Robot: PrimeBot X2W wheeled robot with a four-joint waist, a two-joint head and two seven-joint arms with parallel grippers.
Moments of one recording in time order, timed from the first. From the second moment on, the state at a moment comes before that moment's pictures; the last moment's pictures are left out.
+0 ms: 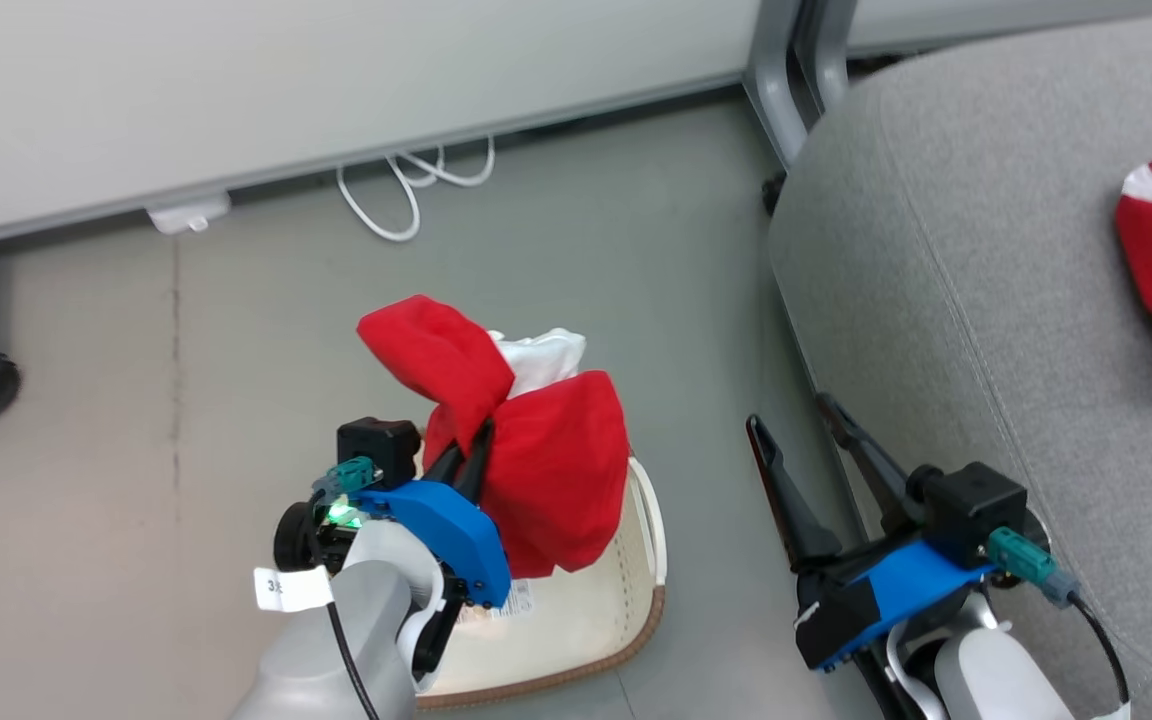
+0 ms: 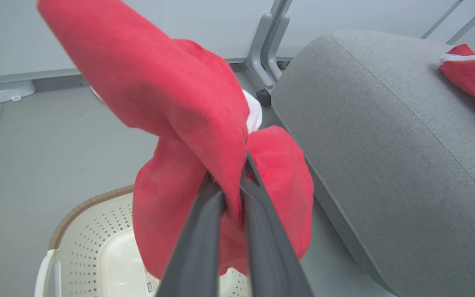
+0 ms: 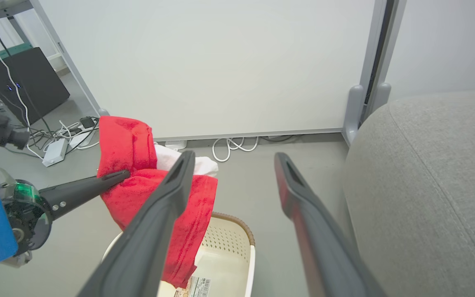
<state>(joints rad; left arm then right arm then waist) -0.62 0.05 -0.72 1.03 -0.77 -0.12 -0.26 -0.20 -0.05 0.21 0.17 0.20 0.13 -0.11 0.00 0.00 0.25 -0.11</state>
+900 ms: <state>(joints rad) -0.82 0.05 -1.02 0.76 -0.88 -0.11 -0.26 -0.04 -0.05 0.20 0.16 0.21 0.13 -0.05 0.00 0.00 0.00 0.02</state>
